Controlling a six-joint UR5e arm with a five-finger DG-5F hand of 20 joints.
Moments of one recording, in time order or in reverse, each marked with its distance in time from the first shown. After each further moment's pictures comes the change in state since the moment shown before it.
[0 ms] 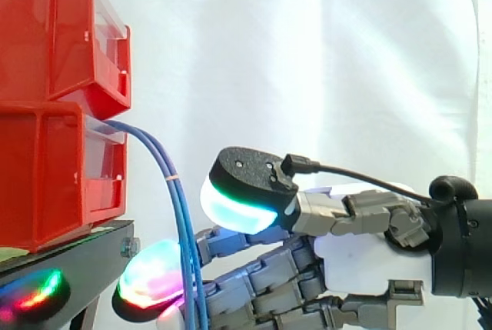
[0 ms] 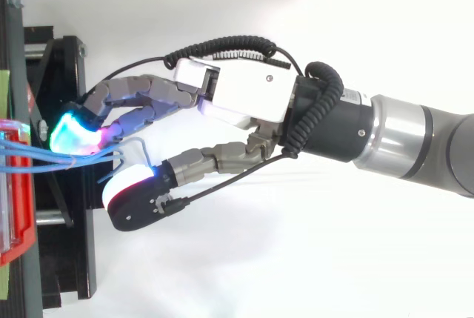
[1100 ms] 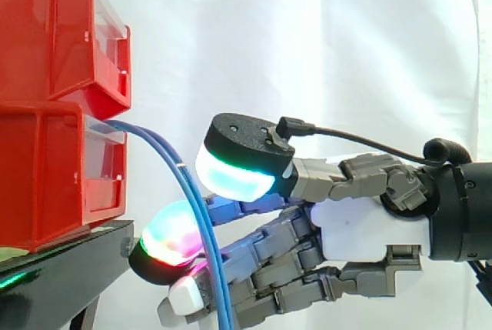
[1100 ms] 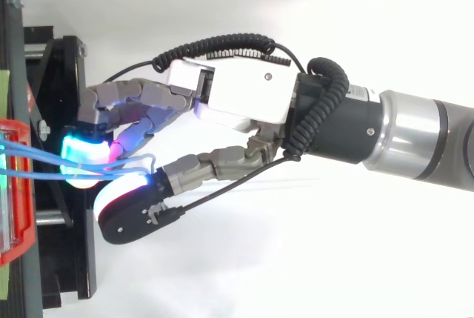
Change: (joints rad) arm -0.003 0.019 0.046 -0.096 -0.035 0.016
